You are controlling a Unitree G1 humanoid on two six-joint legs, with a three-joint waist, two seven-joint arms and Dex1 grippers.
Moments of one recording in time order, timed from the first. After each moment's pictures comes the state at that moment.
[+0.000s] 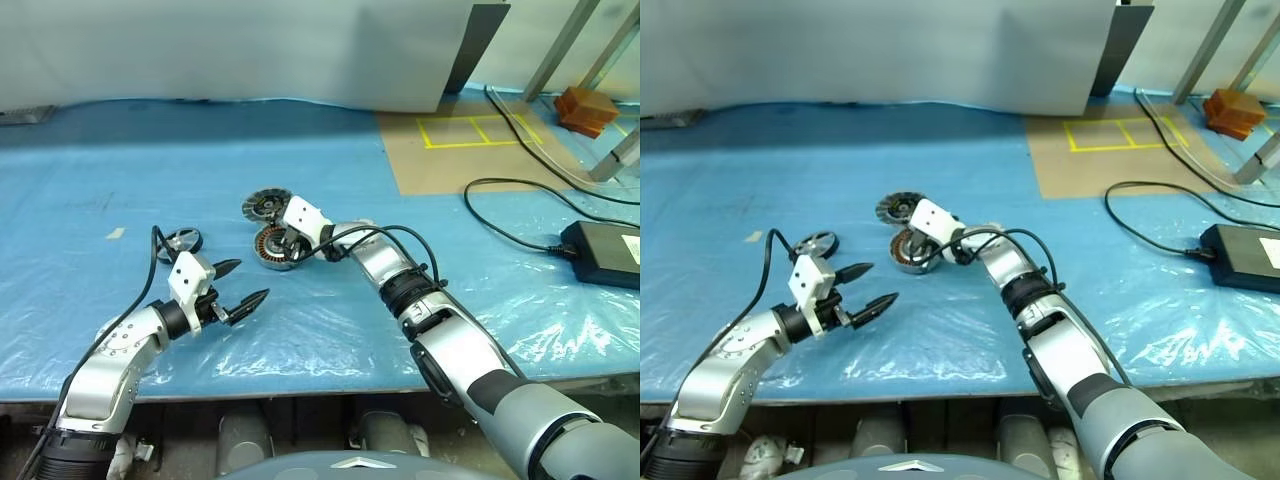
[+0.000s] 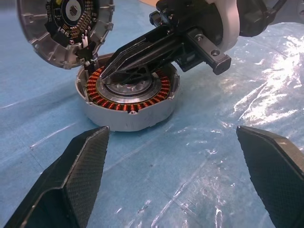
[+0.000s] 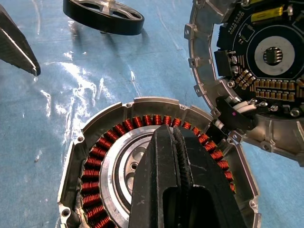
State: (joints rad) left arm 0.06 0.51 0.06 -0.25 -0.39 0.28 -0.78; right arm -0.89 -0.04 0.33 0.86 -0.12 -0.01 0.78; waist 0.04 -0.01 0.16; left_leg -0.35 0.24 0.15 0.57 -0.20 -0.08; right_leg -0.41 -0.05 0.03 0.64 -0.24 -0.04
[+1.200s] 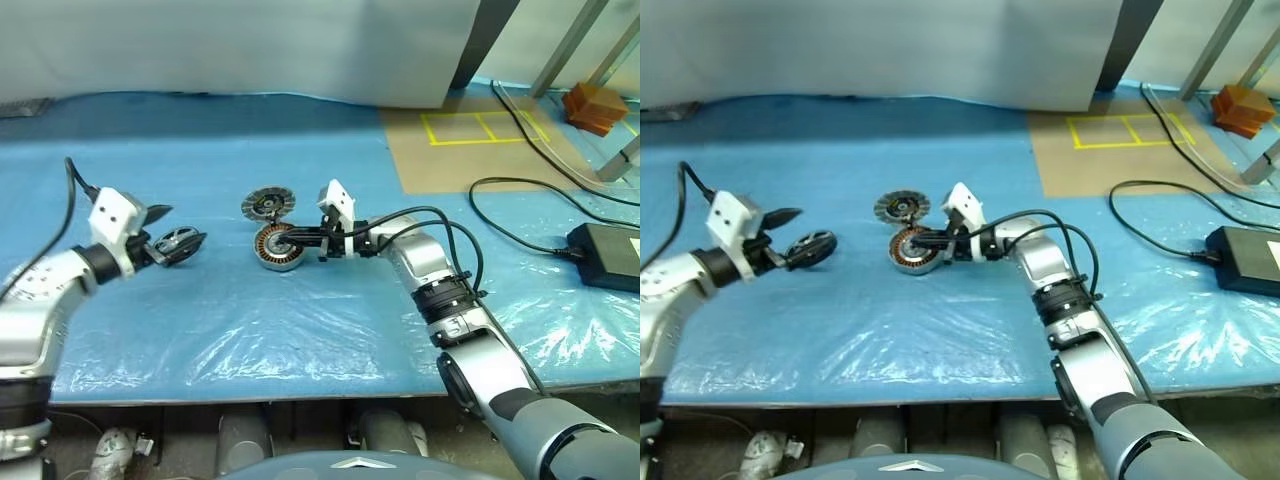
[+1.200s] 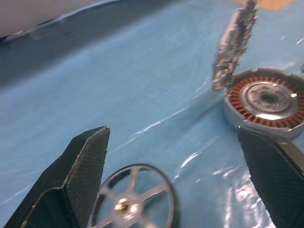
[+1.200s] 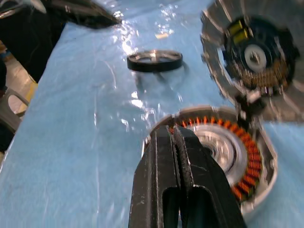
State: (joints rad) left arm -0.22 0.86 0.27 -0.03 -0.44 0.41 -0.86; right arm -0.72 -0.19 0.21 0.44 0.17 0.38 1.10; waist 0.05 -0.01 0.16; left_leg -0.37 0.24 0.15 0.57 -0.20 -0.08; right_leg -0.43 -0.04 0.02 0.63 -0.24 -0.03
